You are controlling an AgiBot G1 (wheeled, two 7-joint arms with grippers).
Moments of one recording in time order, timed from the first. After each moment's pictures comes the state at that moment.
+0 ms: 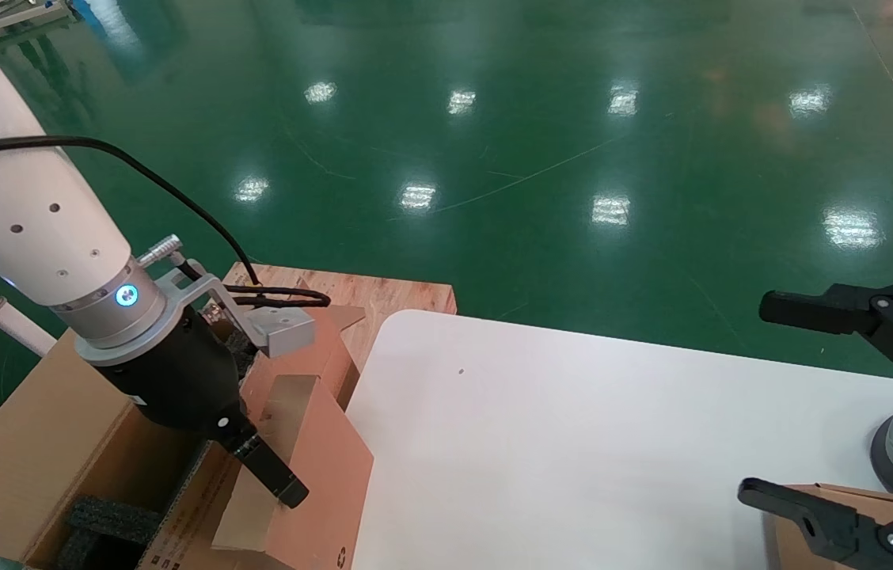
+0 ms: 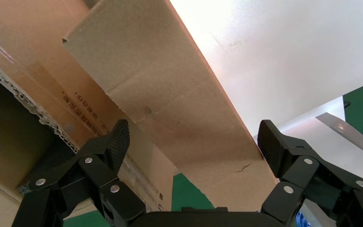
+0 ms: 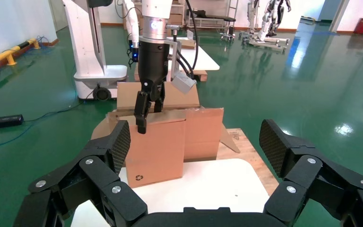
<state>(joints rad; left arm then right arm) -2.18 0.72 1.76 -1.29 1.33 1.58 -1.51 1.07 -0.61 -0.28 1.28 -0.73 -1.50 0.19</state>
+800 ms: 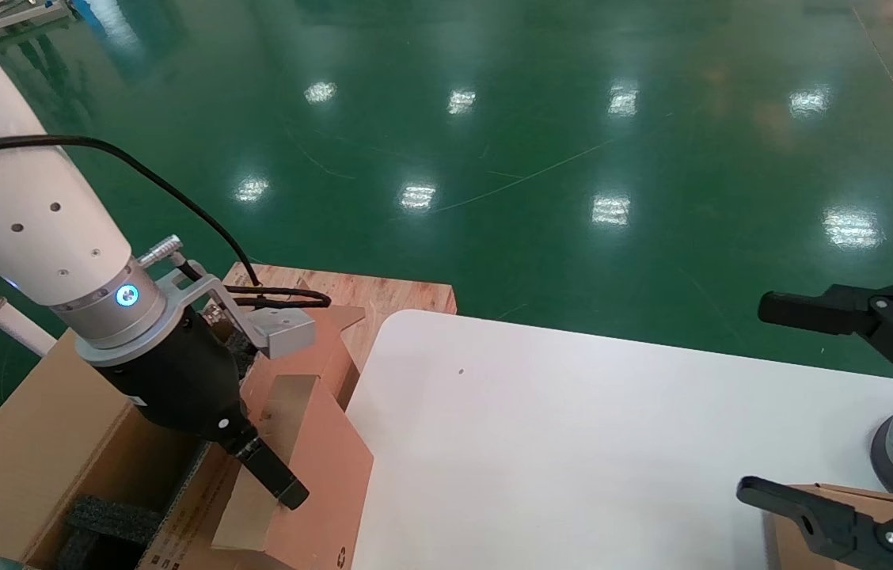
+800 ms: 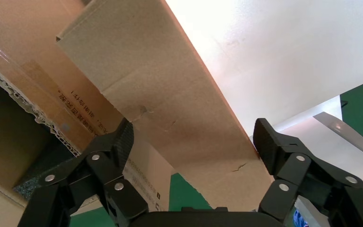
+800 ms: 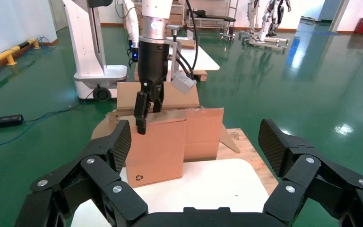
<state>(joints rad) -2.18 0.72 1.77 -1.29 1.32 1.58 -1.51 1.07 -0.61 -0.28 1.28 -0.73 -1.50 0.19</state>
